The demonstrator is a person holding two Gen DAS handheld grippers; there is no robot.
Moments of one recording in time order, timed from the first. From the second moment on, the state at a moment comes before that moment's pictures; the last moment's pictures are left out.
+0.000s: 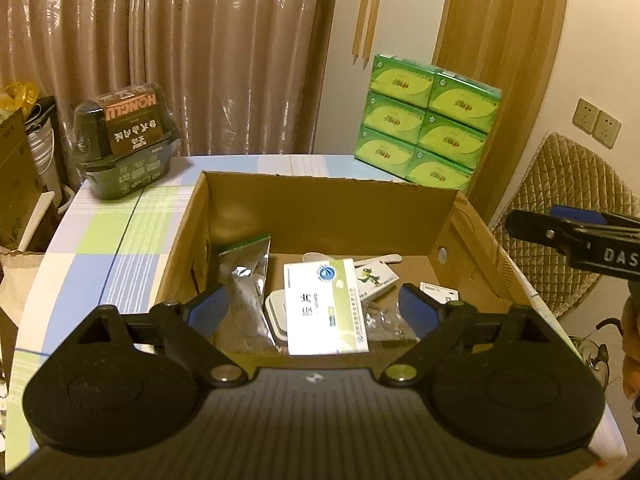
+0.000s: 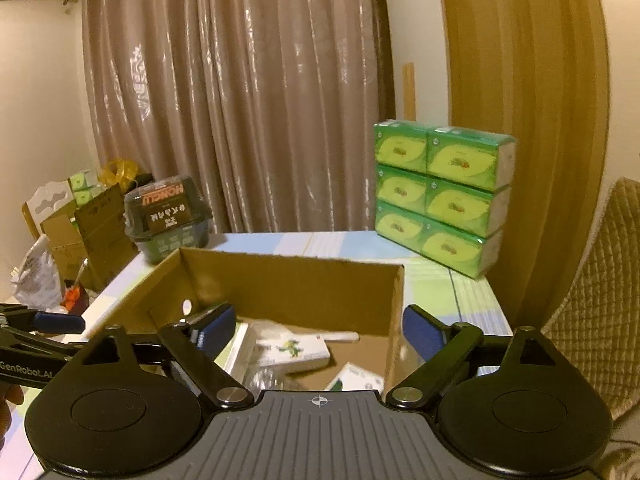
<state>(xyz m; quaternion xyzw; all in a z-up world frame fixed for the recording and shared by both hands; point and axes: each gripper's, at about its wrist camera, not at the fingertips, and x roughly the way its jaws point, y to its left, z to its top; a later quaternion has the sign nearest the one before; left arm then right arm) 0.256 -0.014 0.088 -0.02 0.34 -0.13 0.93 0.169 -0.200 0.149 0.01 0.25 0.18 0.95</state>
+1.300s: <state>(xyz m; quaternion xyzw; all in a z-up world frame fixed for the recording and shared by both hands) 0.089 -0.063 -0.012 0.07 0.42 -0.22 0.88 0.034 -0.284 0.036 0.01 0.39 0.12 0.91</state>
